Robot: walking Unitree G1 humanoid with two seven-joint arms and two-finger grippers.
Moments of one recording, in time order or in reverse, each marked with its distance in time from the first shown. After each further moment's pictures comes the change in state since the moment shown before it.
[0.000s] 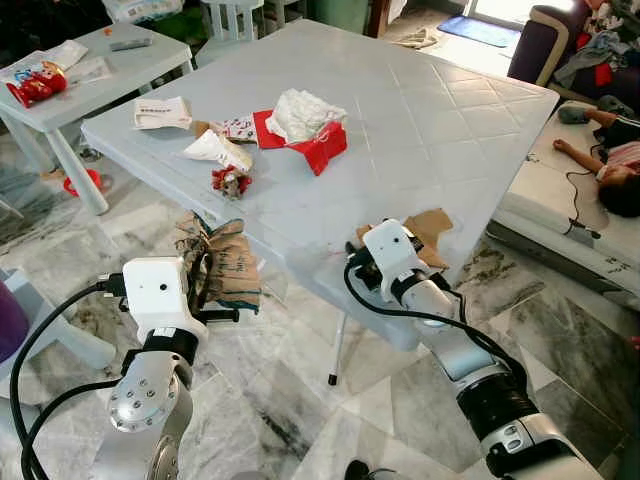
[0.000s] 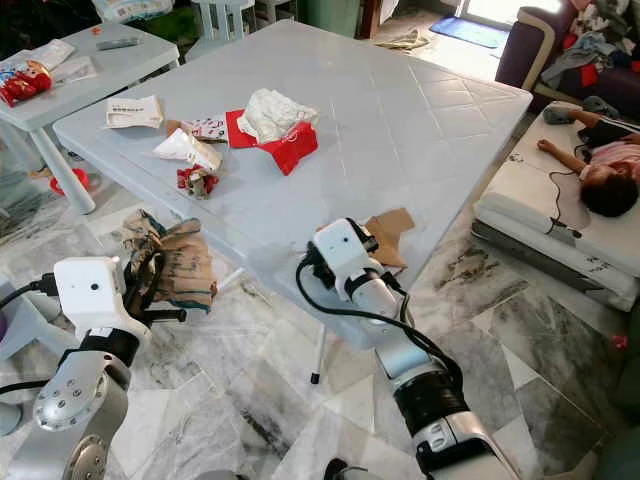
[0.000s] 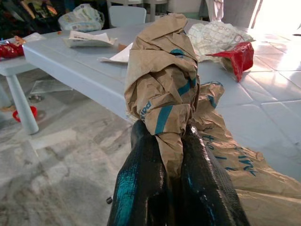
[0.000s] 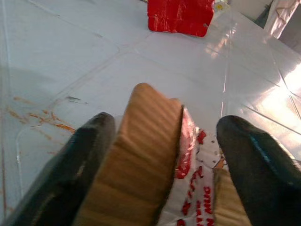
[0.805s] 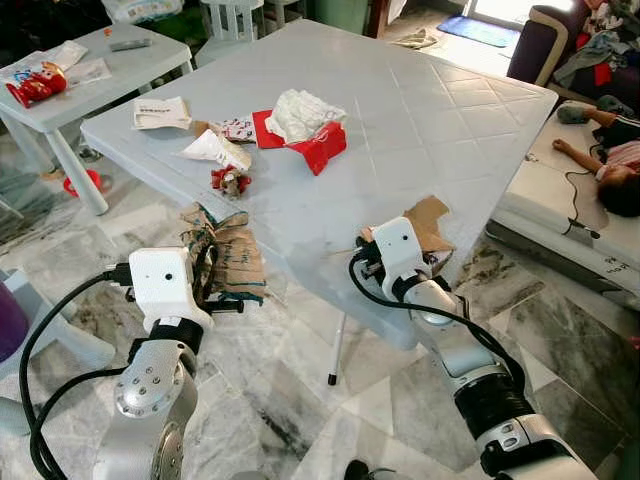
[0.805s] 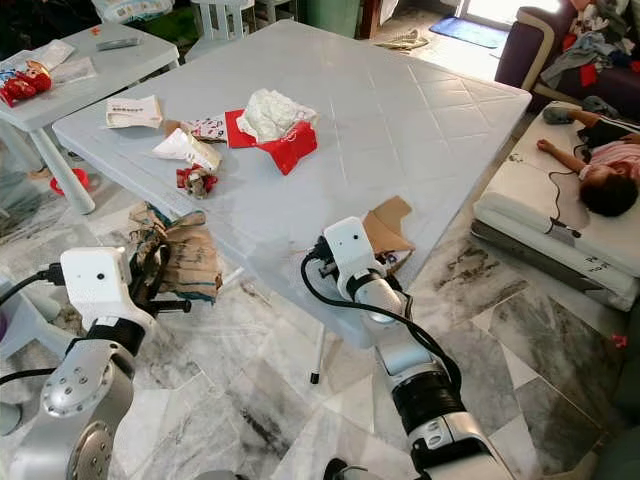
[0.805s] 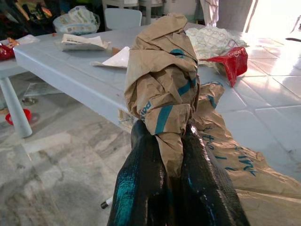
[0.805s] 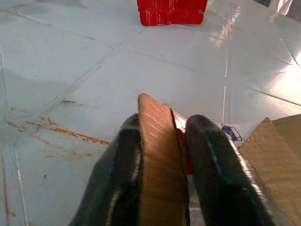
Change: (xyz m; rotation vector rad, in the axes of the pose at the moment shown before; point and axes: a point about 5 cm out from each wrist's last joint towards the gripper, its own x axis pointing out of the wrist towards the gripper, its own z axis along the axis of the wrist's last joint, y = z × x) left arm 0.009 -0.003 0.002 -0.008 -0.009 -0.013; right arm 0.001 -0.001 -0.003 0.143 0.012 0.001
